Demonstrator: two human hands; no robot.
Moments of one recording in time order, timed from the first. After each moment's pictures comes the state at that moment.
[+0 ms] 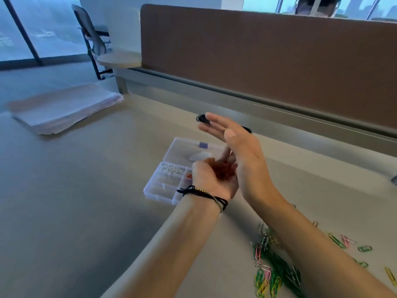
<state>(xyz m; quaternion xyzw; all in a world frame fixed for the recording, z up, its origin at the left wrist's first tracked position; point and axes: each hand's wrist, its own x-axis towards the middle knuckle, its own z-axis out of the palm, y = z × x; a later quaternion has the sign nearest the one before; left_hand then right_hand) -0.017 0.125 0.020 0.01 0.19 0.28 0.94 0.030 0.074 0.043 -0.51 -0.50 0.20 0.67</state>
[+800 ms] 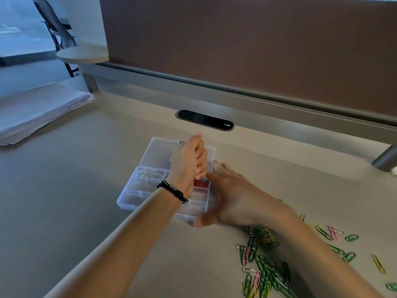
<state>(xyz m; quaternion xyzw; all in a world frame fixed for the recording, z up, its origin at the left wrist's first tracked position) 0.000 0.171 -0.010 0.52 0.23 0.30 0.77 0.066 0.049 0.002 -0.79 -0.57 0.23 0.08</state>
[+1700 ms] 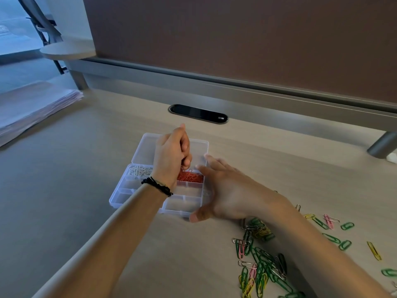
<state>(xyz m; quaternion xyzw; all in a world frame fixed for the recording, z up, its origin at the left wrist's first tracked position) -0.009 0.184 -0.010 0.60 0.26 0.34 0.67 0.069 0.048 -0.001 -0.79 -0.57 0.22 0.06</state>
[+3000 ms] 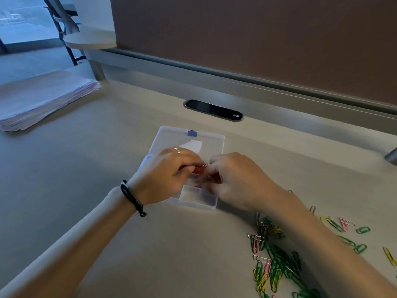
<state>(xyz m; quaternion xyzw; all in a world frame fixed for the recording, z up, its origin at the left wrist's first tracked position) -0.084 0.212 -0.030 0.95 0.12 0.19 0.21 0.055 0.066 0.003 -0.75 -0.64 0.10 0.13</state>
